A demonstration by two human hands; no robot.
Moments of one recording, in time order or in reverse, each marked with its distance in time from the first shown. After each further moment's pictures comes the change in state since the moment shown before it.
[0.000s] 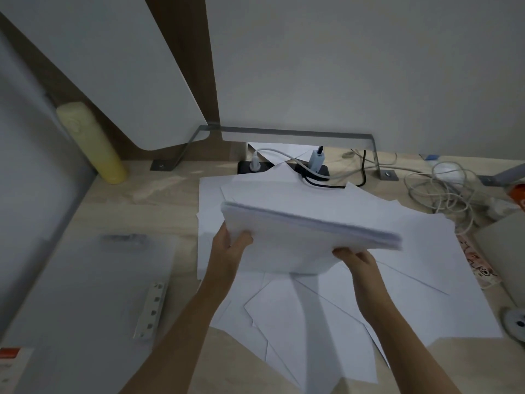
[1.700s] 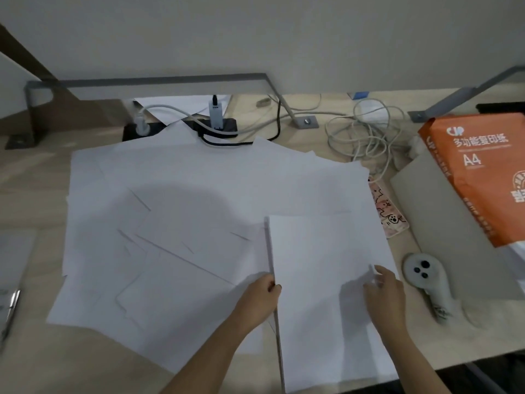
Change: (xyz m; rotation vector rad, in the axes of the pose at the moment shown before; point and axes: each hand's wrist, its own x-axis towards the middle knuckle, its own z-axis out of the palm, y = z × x) left_hand -0.061 -0.162 0.238 0.629 -0.514 -0.657; right_hand 0.011 0.111 -0.270 -0.647 0.439 0.313
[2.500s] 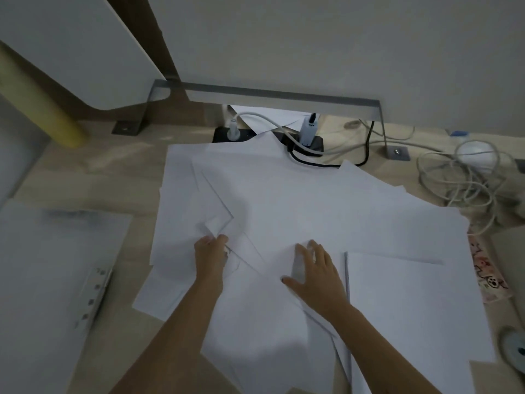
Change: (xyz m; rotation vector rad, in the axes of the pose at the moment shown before) left_hand 0.000 -0.047 -0.211 -0.941 0.723 -0.138; right_hand -0.051 -0.159 0.172 -0.572 -0.490 -0.729
